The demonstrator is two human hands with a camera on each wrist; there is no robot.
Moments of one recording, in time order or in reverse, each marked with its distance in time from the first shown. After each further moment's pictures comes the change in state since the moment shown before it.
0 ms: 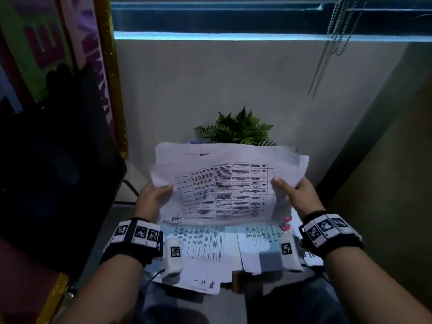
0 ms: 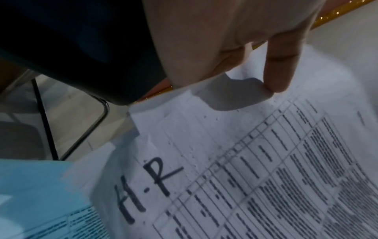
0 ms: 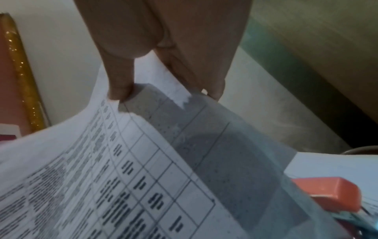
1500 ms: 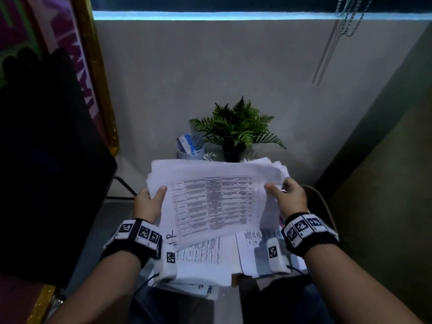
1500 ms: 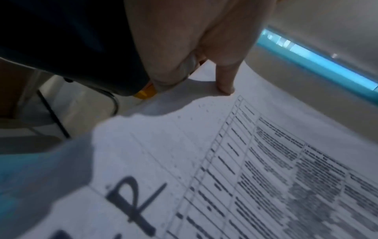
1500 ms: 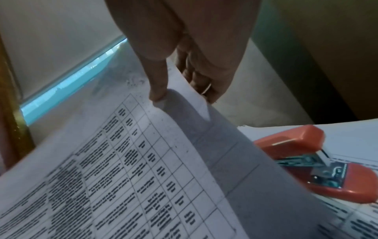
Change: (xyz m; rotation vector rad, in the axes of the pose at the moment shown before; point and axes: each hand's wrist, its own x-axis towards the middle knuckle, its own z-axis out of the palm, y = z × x) left_hand 0.042 -0.046 -0.011 0.475 0.233 0.064; right_hand 0.027 0.048 0.017 -0.331 0.277 0.022
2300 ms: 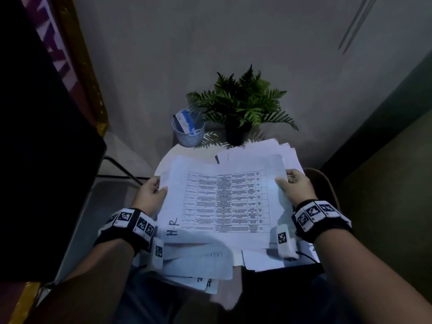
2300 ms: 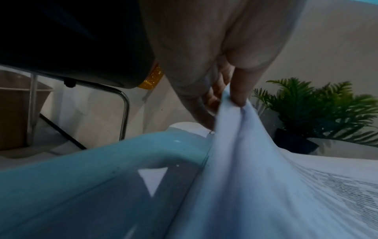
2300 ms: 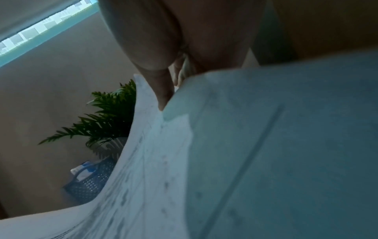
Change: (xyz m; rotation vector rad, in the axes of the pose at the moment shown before) left_hand 0.020 -0.041 0.011 0.069 -0.272 -0.132; right_hand 0.037 0.035 0.004 -0.211 -0.153 0.152
